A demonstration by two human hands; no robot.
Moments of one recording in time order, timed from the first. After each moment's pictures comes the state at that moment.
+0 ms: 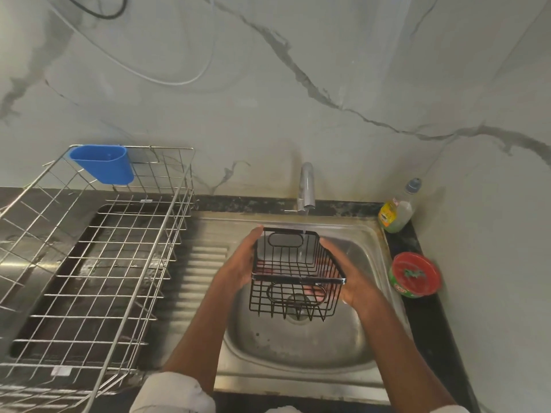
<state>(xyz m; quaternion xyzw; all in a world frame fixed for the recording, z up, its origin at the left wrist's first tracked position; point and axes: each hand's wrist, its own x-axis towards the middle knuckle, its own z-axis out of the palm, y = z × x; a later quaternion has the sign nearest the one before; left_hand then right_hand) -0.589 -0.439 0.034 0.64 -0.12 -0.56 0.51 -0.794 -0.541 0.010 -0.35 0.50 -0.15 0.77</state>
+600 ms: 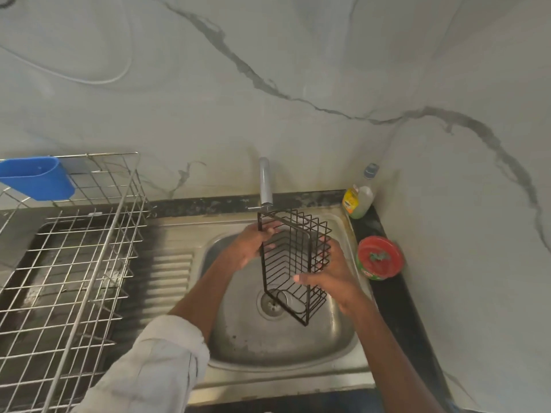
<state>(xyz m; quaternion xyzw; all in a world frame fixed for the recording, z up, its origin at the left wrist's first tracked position) -0.613 -0.545 -0.015 0.67 -0.21 -0.58 0.41 -0.848 -0.547 -0.016 -0.58 0.53 -0.22 0.59</state>
